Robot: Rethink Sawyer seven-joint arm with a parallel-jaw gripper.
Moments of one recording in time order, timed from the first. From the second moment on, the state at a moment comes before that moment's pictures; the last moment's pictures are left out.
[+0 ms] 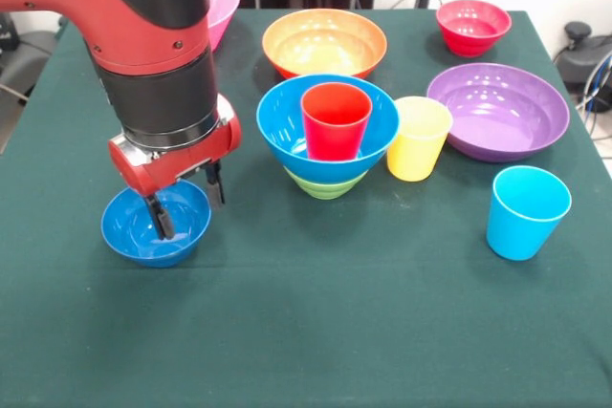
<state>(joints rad) -0.75 -0.31 0.79 1.07 -0.78 1.09 1.06</state>
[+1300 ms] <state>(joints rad) -0.75 -0.31 0.73 1.08 -0.78 1.09 1.06</state>
